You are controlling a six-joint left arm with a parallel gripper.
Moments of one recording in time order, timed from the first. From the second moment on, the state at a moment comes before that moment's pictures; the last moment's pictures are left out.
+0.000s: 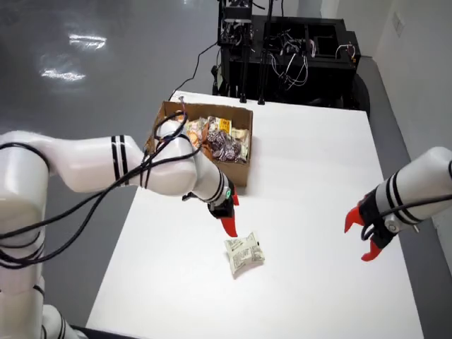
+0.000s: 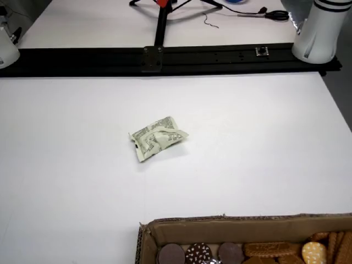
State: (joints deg) arm -62.9 25.5 72.9 12.6 49.1 -65.1
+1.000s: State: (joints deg) arm -59.2 48.2 59.3 16.5 51.1 -84.4
